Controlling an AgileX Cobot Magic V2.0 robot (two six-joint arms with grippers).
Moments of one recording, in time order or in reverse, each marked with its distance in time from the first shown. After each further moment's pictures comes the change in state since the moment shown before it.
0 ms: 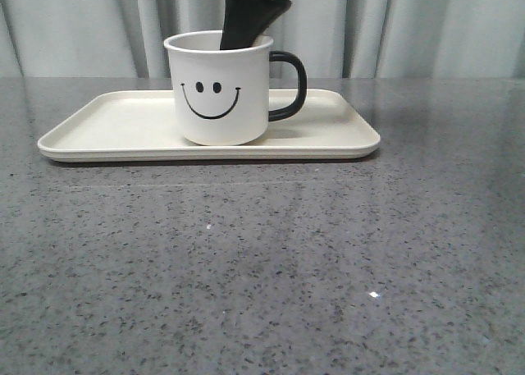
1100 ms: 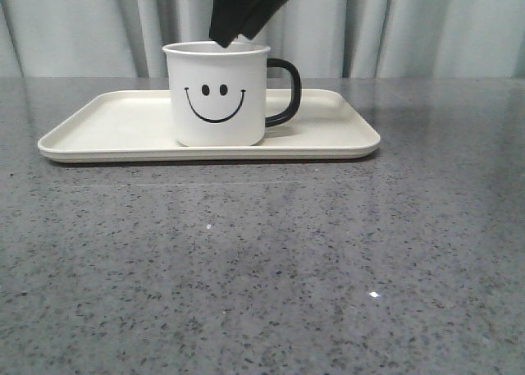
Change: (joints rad) left arm 0.000 0.000 0.000 0.000 0.000 0.000; right arm -0.010 -0.024 -0.028 -0.006 0.000 0.064
